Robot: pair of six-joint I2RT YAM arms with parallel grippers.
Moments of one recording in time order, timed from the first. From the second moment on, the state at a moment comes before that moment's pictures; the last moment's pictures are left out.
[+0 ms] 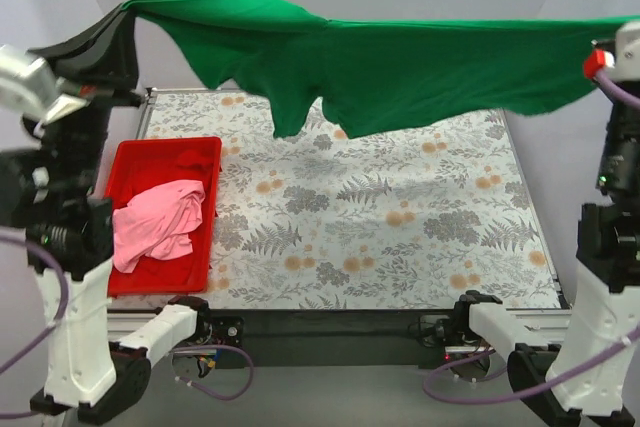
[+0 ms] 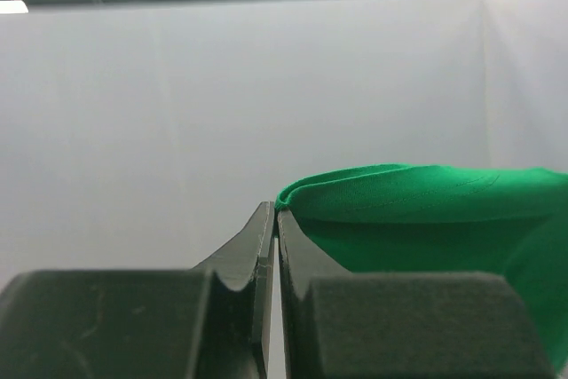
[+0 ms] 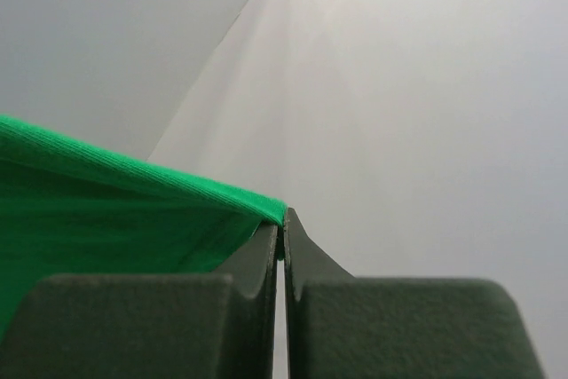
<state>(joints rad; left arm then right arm) -0.18 1.04 1.79 -0.03 0.20 -0.02 0.01 1.03 1.91 -0.39 0.19 -0.82</state>
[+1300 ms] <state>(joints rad) -0.18 1.31 0.92 0.14 0.22 0.09 0.01 1.16 0.81 -0.06 -0.05 -0.98</state>
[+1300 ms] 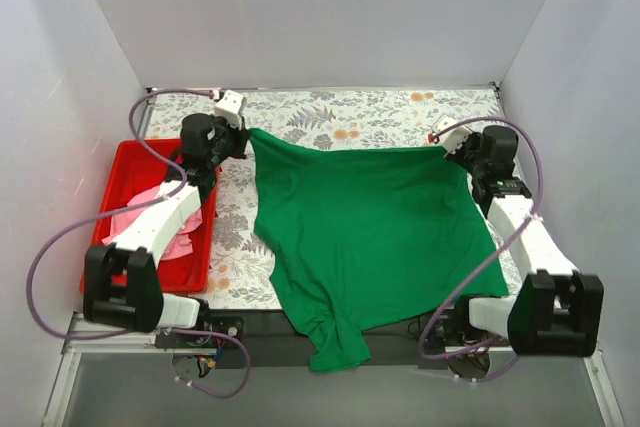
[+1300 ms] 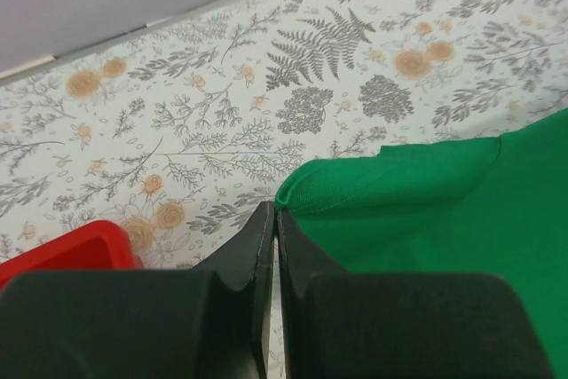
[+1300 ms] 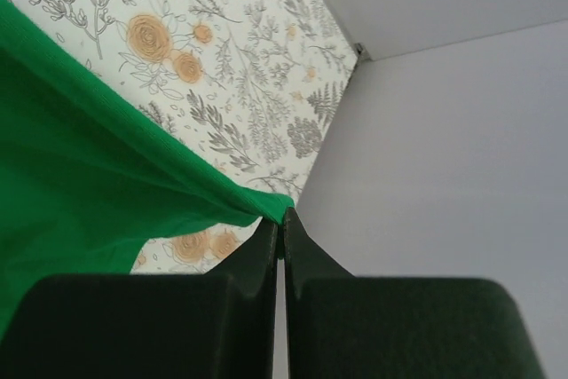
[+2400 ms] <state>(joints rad) -0.18 2.40 1.93 0.15 0.21 0.13 0.01 2.15 1.56 0.10 0.20 -0.95</state>
